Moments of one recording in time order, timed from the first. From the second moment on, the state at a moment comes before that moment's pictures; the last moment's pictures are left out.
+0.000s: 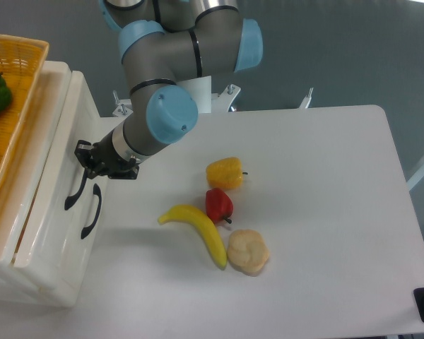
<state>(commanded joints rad) 2.25 -1.82 -1.63 -1.53 0.97 0.48</state>
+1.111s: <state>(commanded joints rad) 2.46 -1.85 -1.55 -1.36 1.07 0.57</state>
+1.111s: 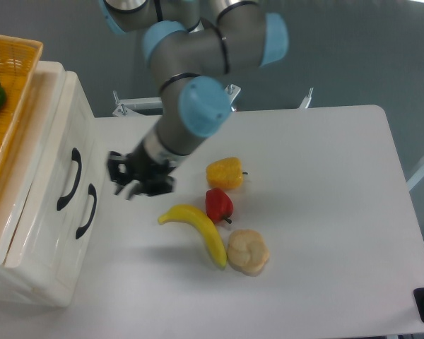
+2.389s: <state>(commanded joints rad) 2.71 -2.10 -1.46 -1.14 1.55 1.23</state>
